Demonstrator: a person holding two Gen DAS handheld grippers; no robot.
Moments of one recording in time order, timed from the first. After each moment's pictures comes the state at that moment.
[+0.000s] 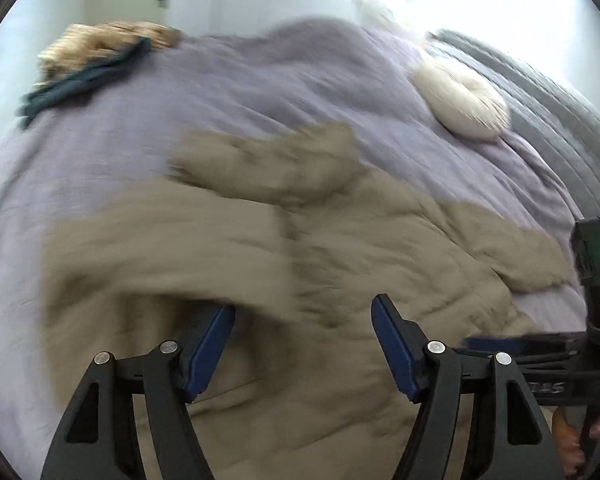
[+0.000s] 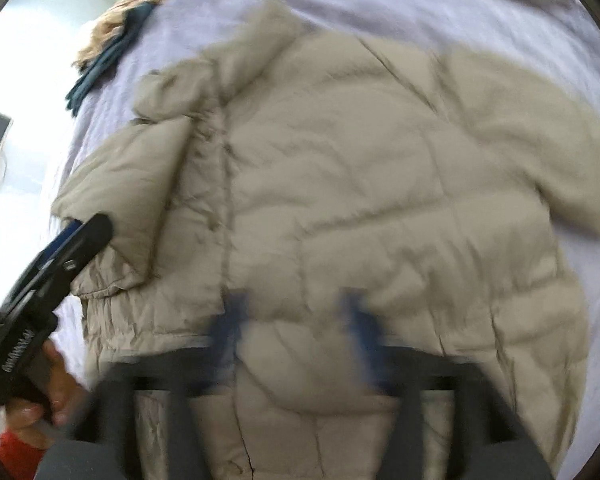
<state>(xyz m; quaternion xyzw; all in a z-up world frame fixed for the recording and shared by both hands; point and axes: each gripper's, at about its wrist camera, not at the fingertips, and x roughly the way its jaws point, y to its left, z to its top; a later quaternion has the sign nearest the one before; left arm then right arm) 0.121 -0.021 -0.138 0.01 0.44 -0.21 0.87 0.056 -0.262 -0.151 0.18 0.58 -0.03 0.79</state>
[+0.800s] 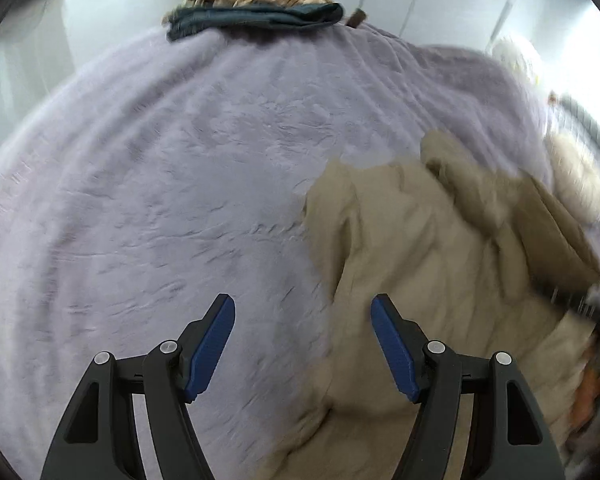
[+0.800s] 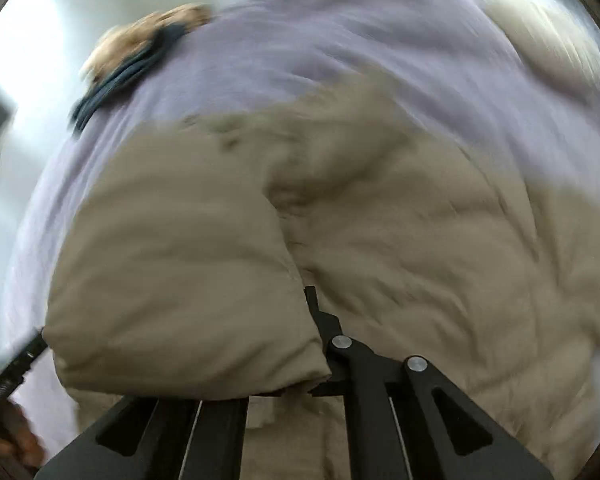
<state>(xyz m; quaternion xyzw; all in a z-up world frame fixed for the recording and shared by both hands) 0.179 0.163 -0.174 -0.12 0.50 -0.07 0.86 0.150 -0.244 -0.162 0.18 0.52 -0.06 0.83</state>
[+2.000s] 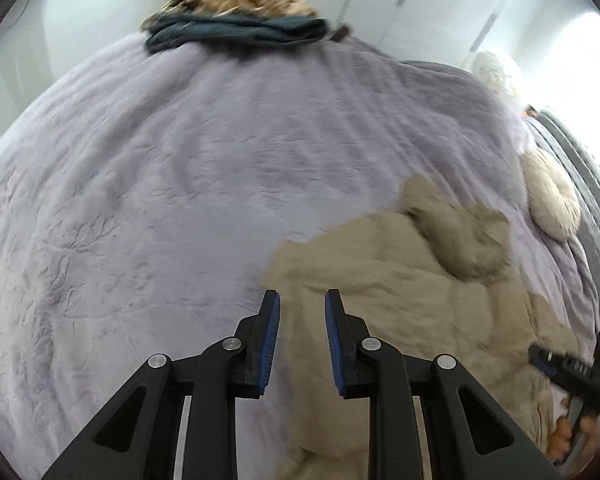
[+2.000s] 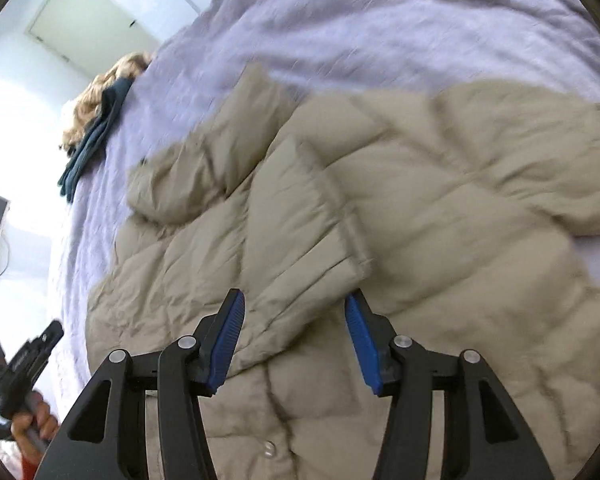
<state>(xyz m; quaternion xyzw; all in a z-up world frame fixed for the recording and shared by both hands) 0.206 0.162 -0.148 -0.10 0.49 -0.12 0.86 0.116 -0.290 -0.152 0.28 0.50 -0.10 0.82</state>
